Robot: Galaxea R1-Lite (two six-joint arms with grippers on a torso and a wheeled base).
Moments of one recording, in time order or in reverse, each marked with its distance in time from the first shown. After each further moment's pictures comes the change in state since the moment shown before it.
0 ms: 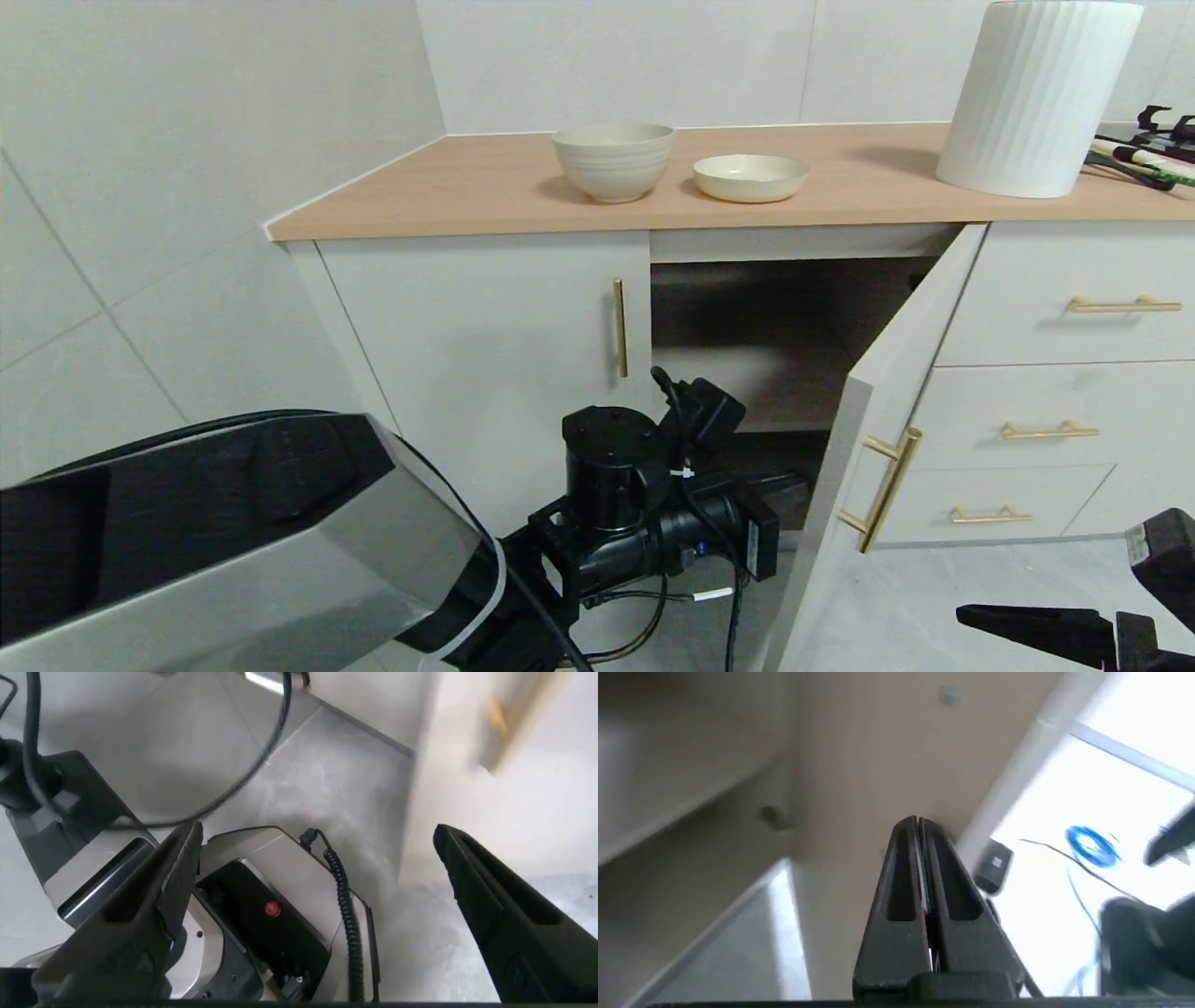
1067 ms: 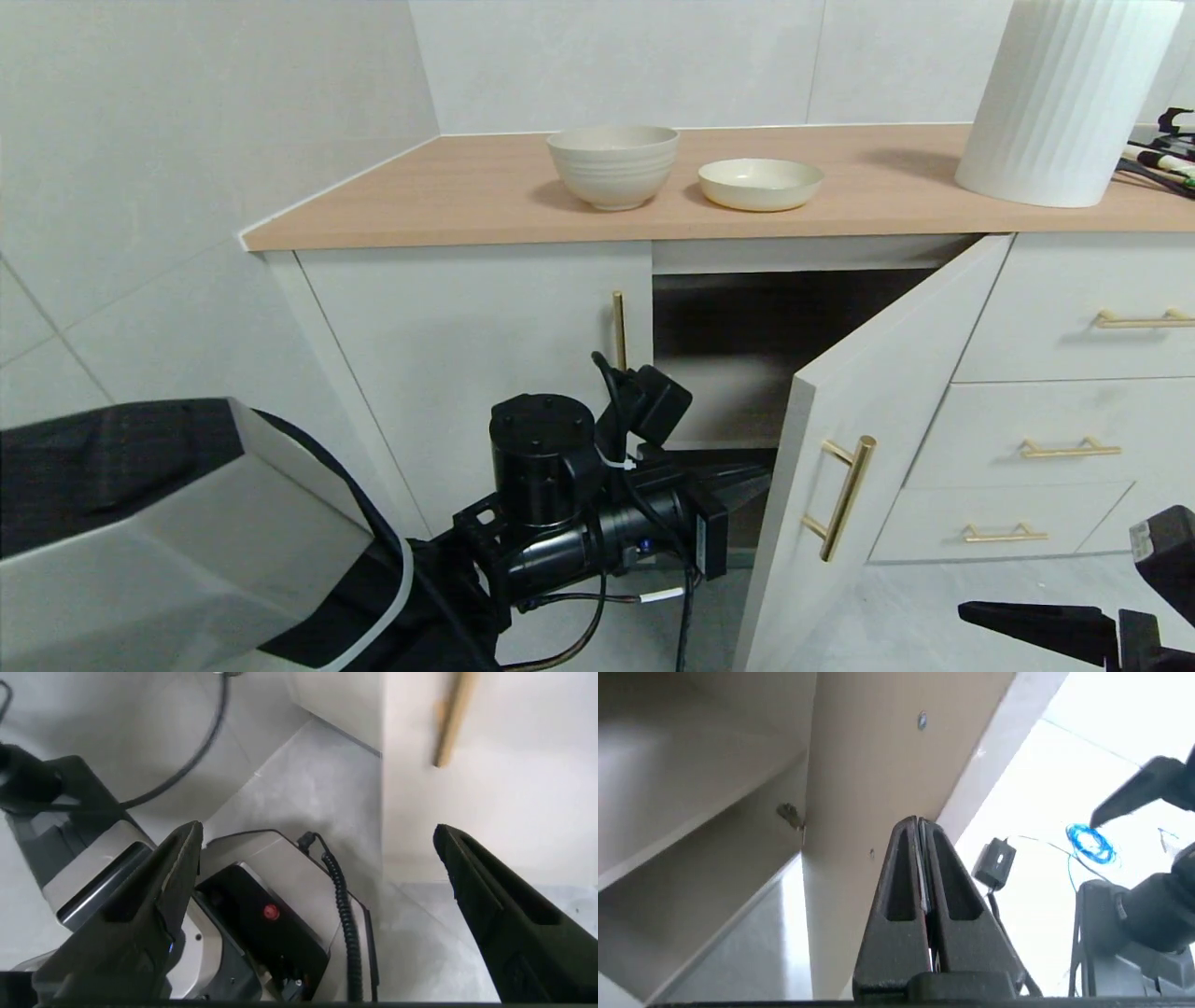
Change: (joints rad) left arm 0.034 -0.137 0.146 0.000 -0.036 0.000; right arm -0.006 -0.003 0.000 0.000 0.000 0.000
